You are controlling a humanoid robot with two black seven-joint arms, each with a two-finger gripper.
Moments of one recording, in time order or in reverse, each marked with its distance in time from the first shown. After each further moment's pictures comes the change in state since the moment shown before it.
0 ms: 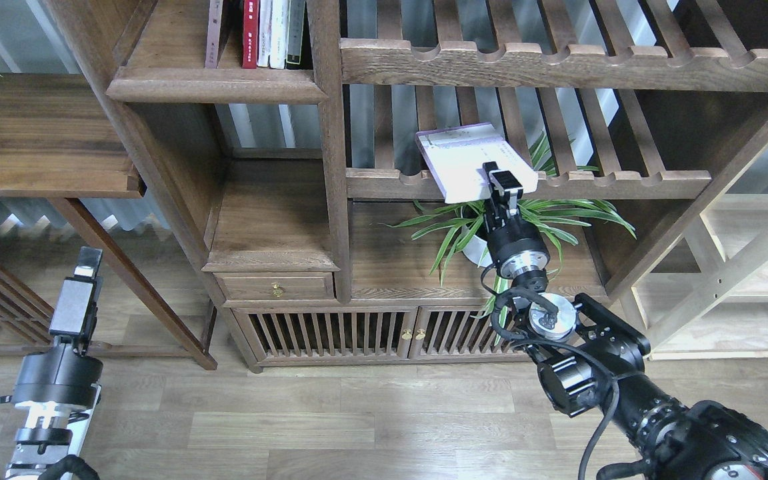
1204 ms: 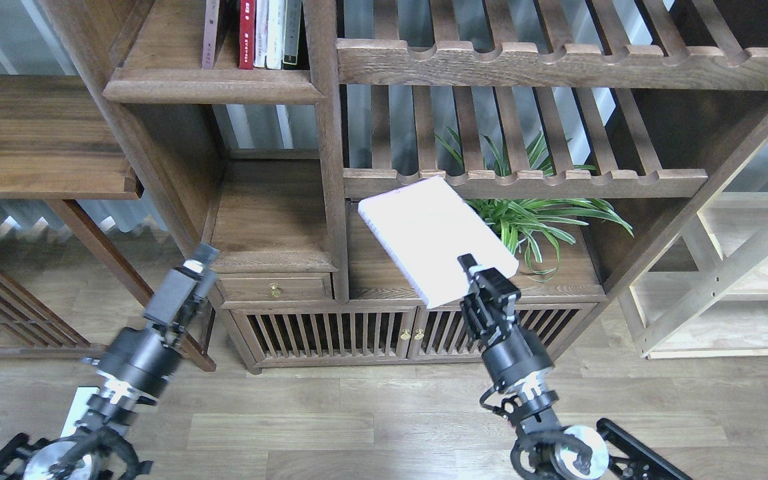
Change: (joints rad) left arm -0.152 0.018 0.234 -0.006 -0.191 0.000 0.328; right arm -0.543 -0.138 -0.063 0.646 -0.107 0.061 -0.082
